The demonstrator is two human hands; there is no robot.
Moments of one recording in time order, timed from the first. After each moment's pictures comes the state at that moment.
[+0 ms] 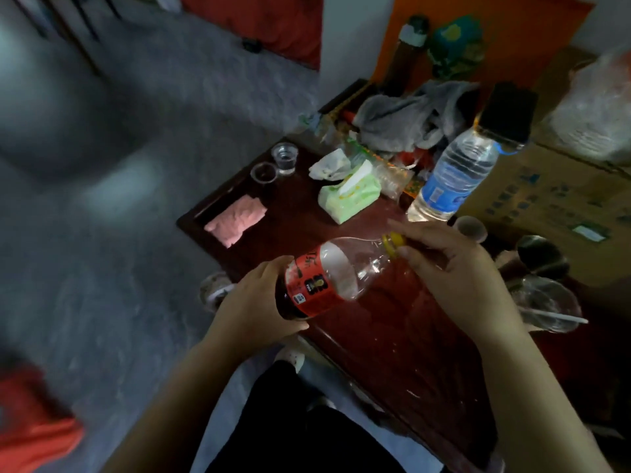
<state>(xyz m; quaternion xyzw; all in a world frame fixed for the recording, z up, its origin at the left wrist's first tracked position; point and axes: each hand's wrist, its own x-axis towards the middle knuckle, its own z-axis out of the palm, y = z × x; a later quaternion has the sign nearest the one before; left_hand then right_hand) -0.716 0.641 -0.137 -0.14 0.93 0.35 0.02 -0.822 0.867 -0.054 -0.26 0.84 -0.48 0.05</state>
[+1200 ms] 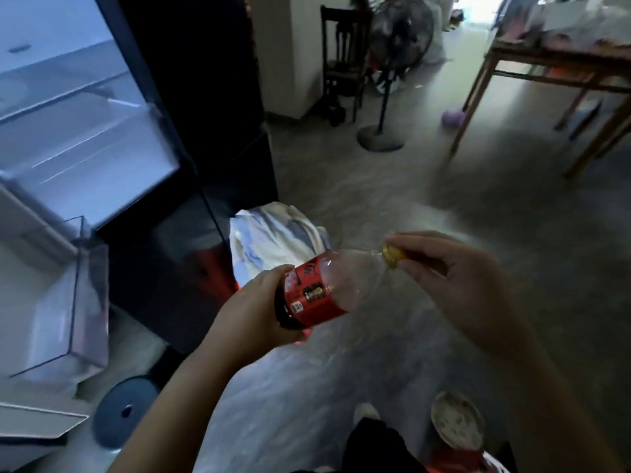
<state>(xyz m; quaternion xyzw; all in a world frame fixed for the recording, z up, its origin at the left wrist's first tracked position) -0.225 0.353 -0.088 -0.66 0.68 0.23 -0.22 -0.481 0.312 -0.014 -0.74 0.42 -0.39 0.34</state>
